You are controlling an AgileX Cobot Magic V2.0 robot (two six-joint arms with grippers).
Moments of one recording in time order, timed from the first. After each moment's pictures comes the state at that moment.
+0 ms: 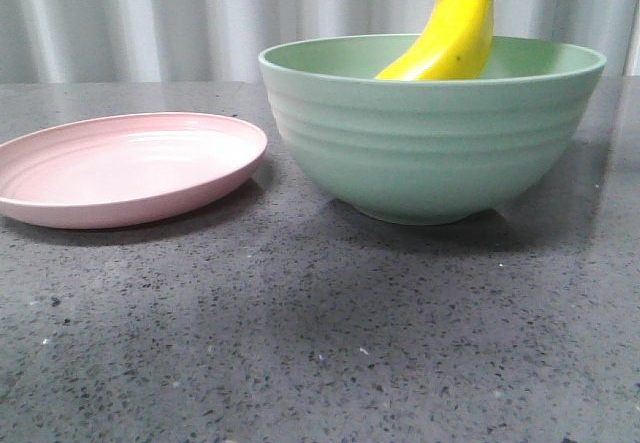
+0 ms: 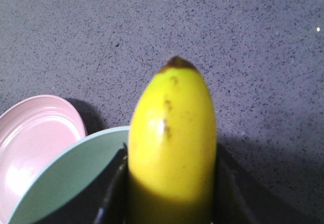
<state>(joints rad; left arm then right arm) -0.97 1.18 -1.03 -0.21 0.36 0.01 0.18 1.47 -1.20 0.63 0.52 -0.33</state>
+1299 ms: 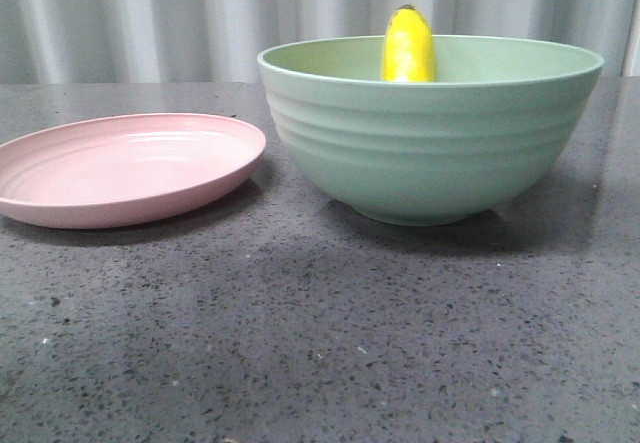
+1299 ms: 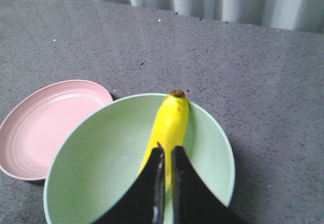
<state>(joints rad) -0.97 0.92 -0.95 -0.14 0.33 0.02 0.18 0.89 -0.93 0.48 0.56 -0.40</state>
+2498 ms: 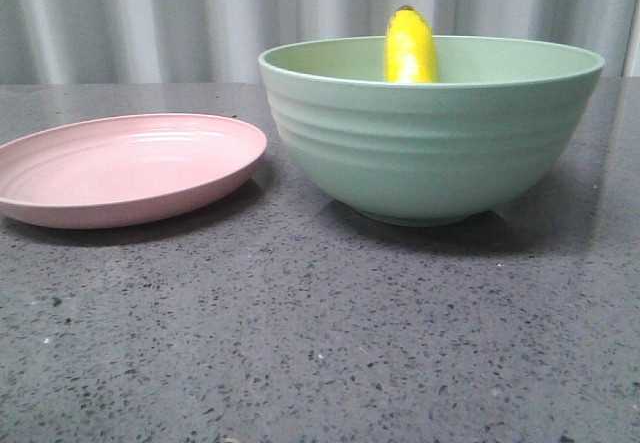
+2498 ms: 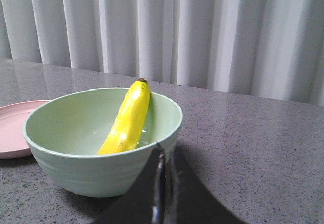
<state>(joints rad) -0.97 0.12 -0.18 -0.14 0.13 0.02 0.18 0.02 -0.26 0.39 0.30 -0.42</state>
